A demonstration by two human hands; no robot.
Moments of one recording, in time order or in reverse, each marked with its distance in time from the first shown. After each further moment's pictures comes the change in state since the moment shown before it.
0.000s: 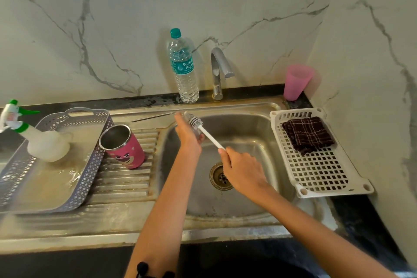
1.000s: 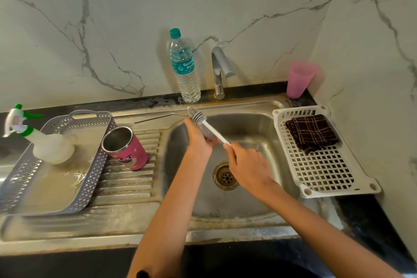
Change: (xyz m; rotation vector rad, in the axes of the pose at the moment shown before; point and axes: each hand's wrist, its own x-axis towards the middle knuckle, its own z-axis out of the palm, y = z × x) left_hand -0.021 -0.007 0.012 -0.196 -0.128 -0.208; right_hand 0.008 0.007 -0.005 -0.108 0.122 -0.060
